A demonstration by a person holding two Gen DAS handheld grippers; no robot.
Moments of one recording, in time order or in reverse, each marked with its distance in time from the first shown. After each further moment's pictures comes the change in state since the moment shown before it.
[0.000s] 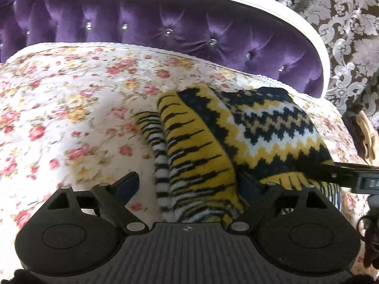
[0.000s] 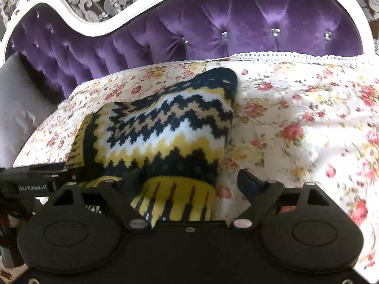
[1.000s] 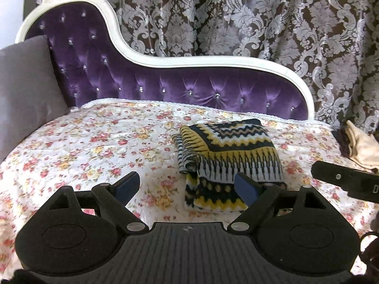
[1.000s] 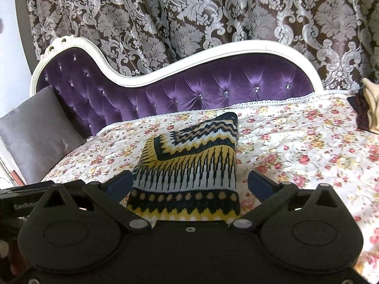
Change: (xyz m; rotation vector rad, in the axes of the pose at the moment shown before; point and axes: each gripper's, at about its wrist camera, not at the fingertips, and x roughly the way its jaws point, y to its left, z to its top) left arm -0.208 -0.075 -0.098 0.030 -0.288 0.253; right arm -0.181 0.090 -0.096 0.008 -0.315 -0.072
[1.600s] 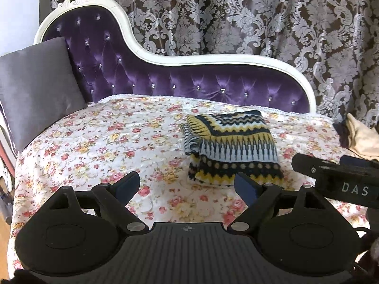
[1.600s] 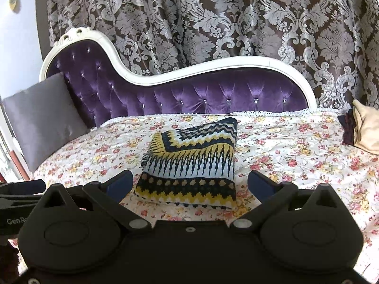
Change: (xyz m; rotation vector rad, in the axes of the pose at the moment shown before) left arm -0.046 -0.015 -0.026 -0.002 0.007 0.066; right arm -0.034 0.031 -0.018 -0.113 -0.019 -0.041
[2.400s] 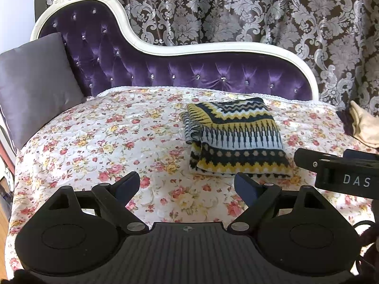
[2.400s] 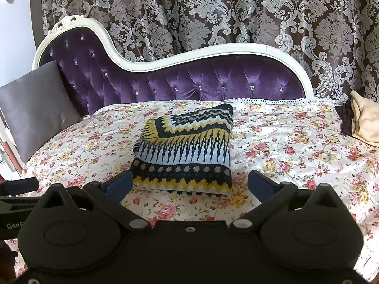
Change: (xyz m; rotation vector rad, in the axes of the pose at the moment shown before) left arm 0.011 -0.002 -0.009 0.033 0.043 0.003; right arm 0.011 -0.003 -0.009 0.002 0.051 -0.024
